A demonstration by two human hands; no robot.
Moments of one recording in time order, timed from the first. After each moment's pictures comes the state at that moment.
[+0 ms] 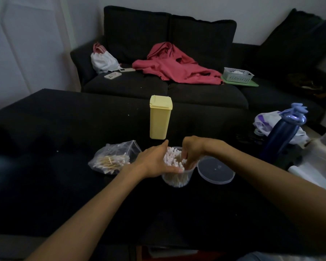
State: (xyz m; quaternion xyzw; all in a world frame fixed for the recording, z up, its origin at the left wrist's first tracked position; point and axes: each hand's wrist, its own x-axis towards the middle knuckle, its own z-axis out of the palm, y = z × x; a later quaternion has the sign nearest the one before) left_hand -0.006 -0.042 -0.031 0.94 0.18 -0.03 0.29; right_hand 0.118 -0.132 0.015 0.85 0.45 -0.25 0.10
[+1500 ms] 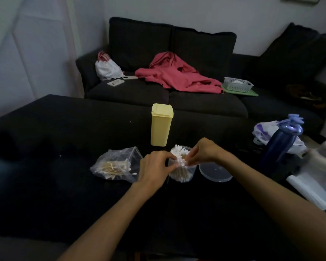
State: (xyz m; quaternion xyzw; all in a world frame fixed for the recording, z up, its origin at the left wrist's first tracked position) left_hand -0.010 -0.060 -0.049 0.92 0.21 0.21 0.24; right_hand 0.133 -0.156 0.015 0.87 0.34 -0.28 -0.20
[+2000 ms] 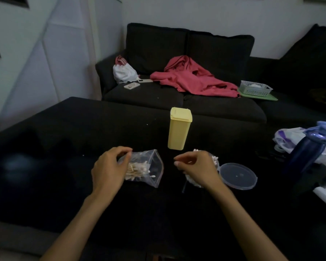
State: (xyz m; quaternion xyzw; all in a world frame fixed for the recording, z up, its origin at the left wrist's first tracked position) left_hand -0.119 0.009 -0.046 0.80 0.40 0.38 0.24; right_hand 0.055 -0.136 -0.023 0.79 0.41 -0.14 -0.44
